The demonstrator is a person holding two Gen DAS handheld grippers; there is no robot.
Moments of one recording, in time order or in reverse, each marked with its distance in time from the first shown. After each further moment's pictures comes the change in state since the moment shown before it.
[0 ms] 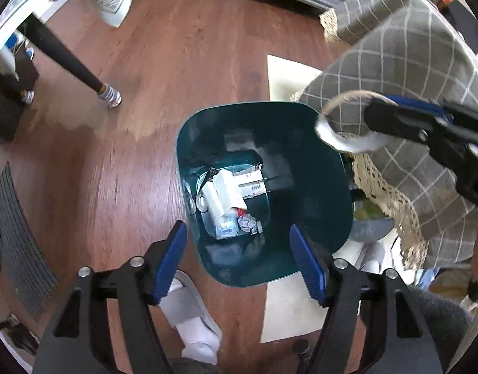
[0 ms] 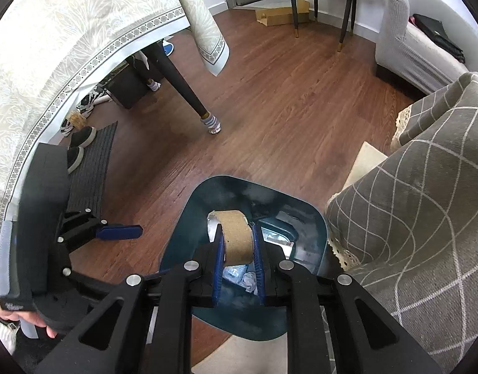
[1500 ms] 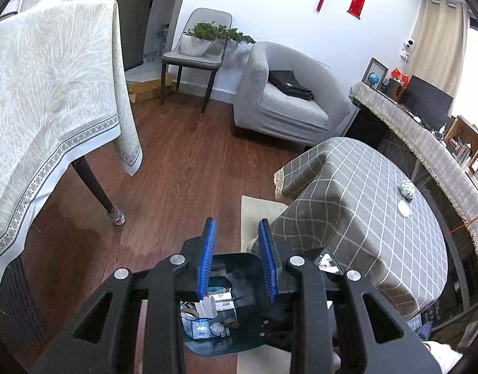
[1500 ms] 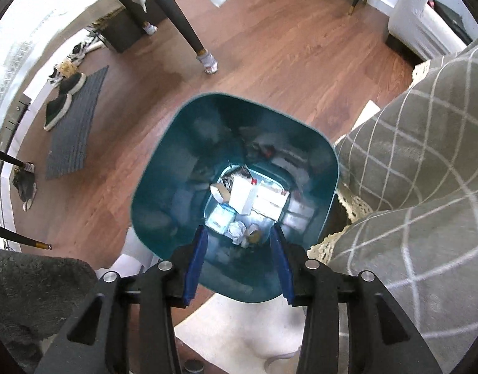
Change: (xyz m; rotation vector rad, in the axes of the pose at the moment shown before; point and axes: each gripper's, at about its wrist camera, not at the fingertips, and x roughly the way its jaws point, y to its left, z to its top) left arm -0.178 -0.035 0.013 -0.044 -0.615 -0.072; right arm 0.036 0.004 -0.049 -0.069 0.209 -0.045
